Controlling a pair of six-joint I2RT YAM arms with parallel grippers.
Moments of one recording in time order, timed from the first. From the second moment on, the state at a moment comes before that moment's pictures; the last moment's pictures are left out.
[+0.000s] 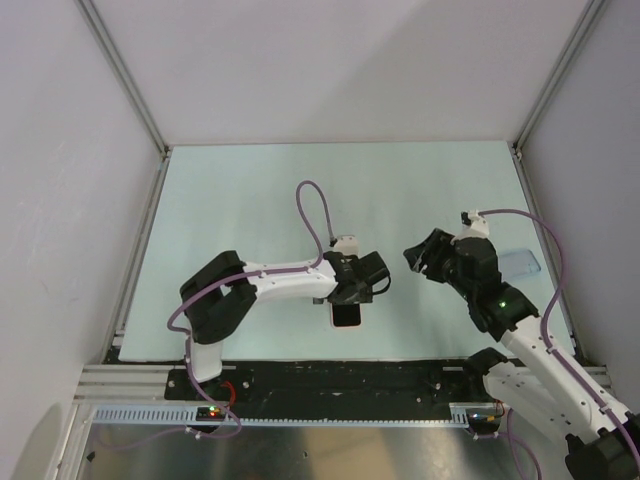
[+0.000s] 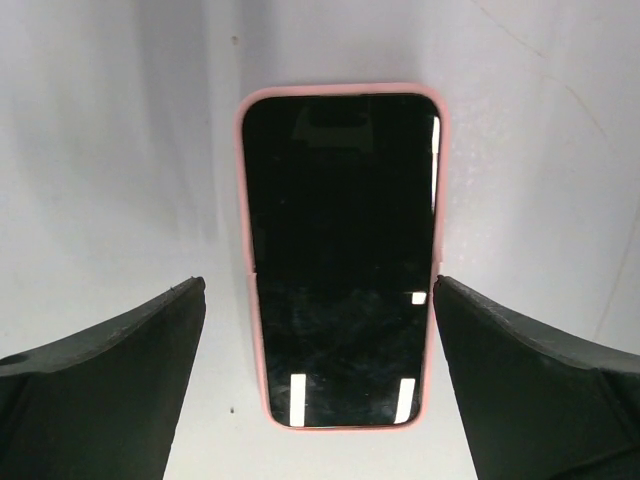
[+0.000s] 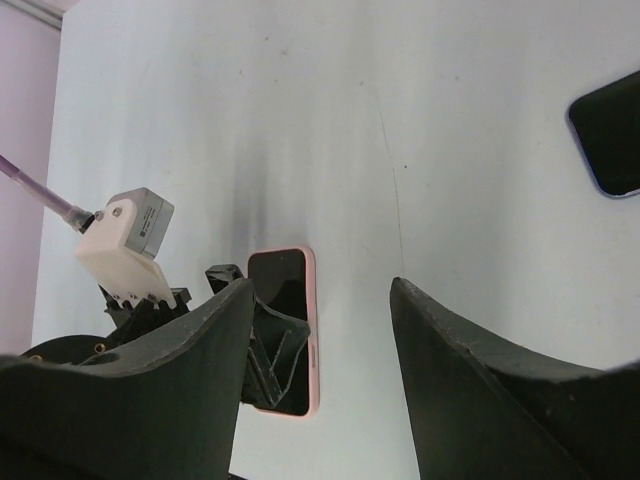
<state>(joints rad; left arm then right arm) -1.10 1.88 1.28 -0.71 -0.46 -1.07 0.47 0.73 0.61 -0.32 0.11 0.71</state>
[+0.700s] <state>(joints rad) -1.11 1.93 1.35 -0.80 -0.50 -1.07 0.47 0.74 0.59 -0.32 0.07 0.71</state>
